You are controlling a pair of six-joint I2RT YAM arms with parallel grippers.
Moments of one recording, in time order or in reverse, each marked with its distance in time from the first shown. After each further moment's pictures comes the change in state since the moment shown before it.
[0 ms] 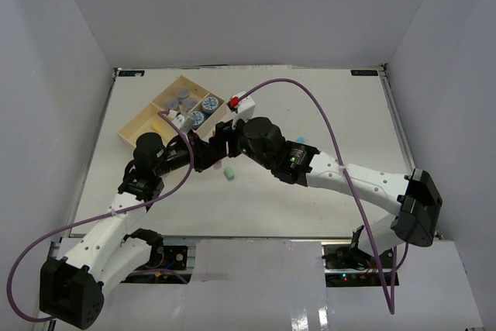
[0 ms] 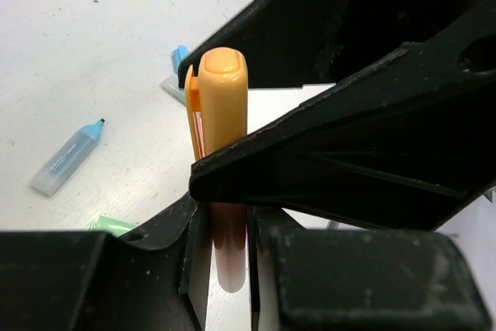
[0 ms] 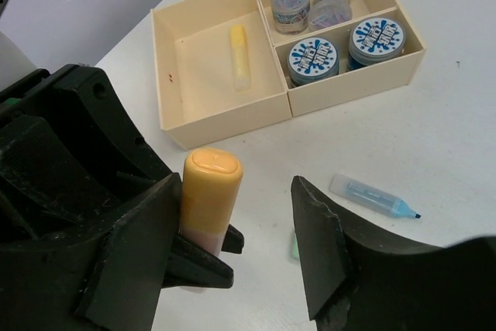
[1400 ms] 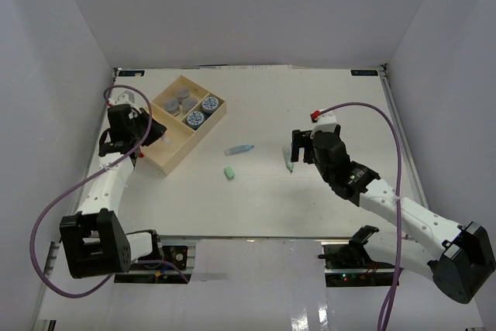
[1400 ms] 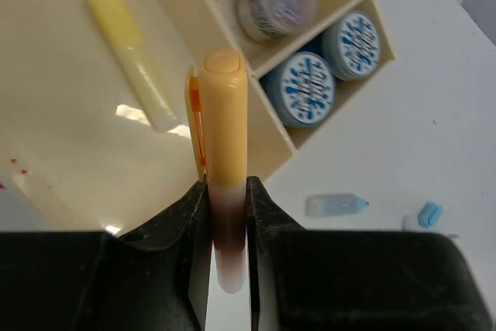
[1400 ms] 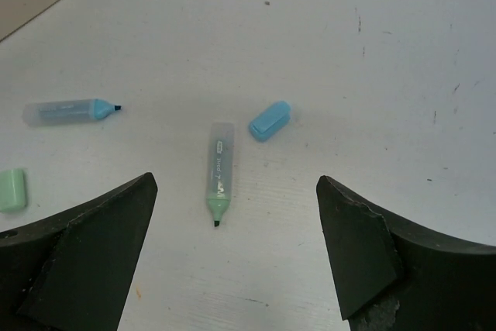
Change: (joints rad) left arm 0.425 0.319 0.266 -0.387 -0.463 -0.137; right arm -0.388 -0.477 -0.538 -0.111 0.198 -0.084
